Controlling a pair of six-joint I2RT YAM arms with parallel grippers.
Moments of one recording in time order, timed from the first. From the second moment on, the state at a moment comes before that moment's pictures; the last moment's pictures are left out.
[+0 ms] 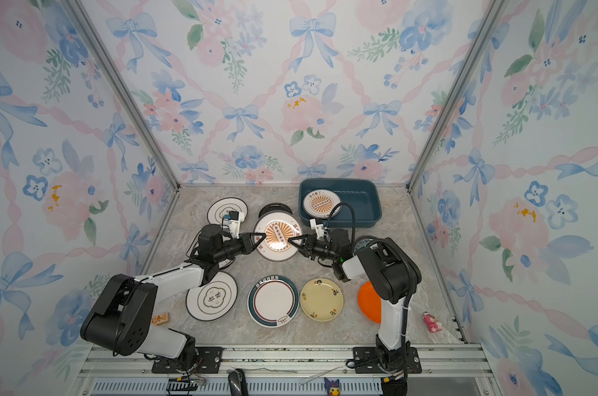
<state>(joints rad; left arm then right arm) -0.31 1.47 0.60 0.56 0.59 -0.65 0.46 1.94 0.72 1.17 -0.79 1.34</state>
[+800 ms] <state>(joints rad) -0.33 1.45 0.55 0.50 0.59 -0.56 0.44 1.72 0.98 0.34 -0.66 0.93</state>
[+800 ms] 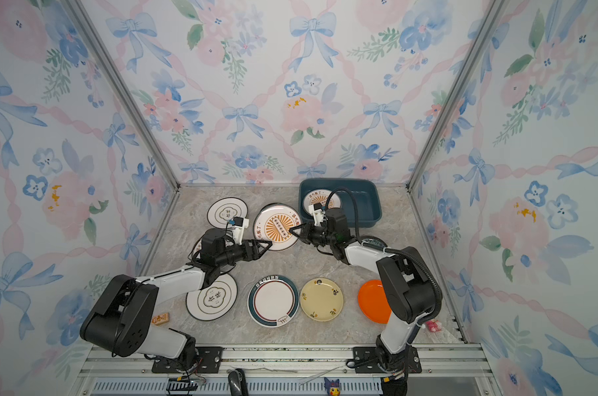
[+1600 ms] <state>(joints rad) -0.33 1.31 0.50 0.38 0.47 -0.46 0.04 2.07 1.59 -0.20 -0.55 0.73</state>
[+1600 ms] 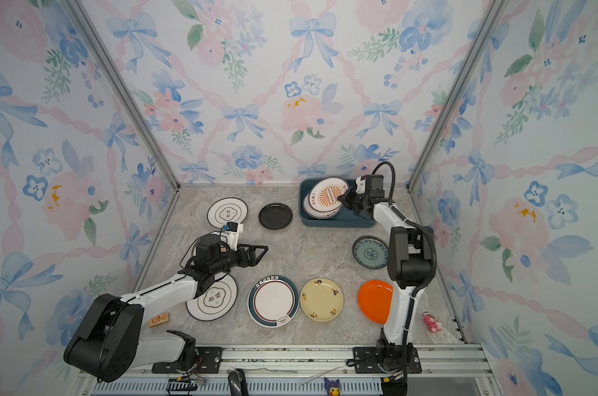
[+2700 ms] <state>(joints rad) -0.33 1.33 0.49 0.37 0.47 -0.45 0.03 2.37 1.86 -0.33 -0.59 0.80</state>
